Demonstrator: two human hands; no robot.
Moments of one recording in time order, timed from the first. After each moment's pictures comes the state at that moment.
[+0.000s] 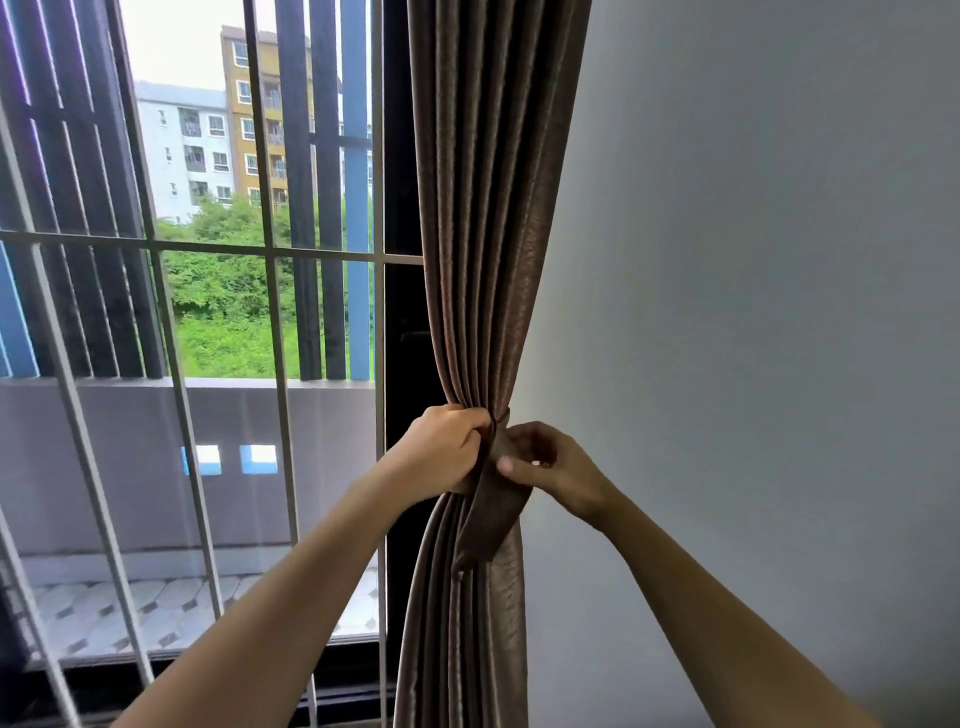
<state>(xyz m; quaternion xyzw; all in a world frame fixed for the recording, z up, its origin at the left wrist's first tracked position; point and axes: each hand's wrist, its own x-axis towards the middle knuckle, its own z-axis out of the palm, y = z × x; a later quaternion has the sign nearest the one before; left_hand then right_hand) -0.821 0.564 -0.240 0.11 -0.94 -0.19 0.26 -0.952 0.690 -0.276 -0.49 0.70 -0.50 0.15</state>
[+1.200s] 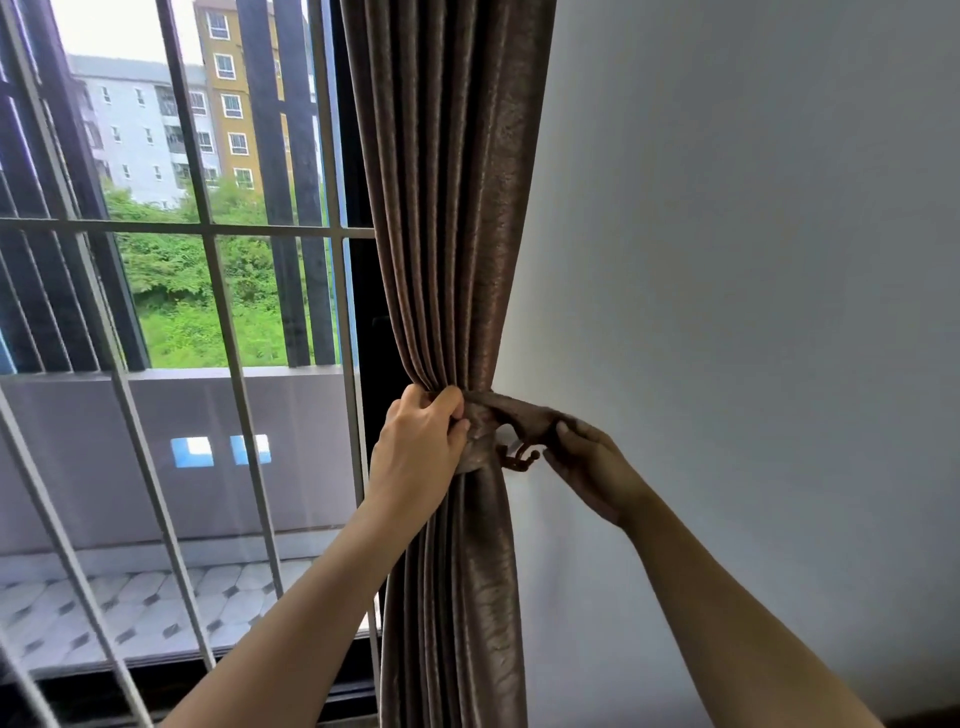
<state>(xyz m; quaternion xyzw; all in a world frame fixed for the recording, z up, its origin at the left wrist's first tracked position) -0.852 0.562 -0.276 0.18 -0.87 -0.12 0.44 -1.038 0.688 -0.320 -0.31 0.48 -0.76 0.32</state>
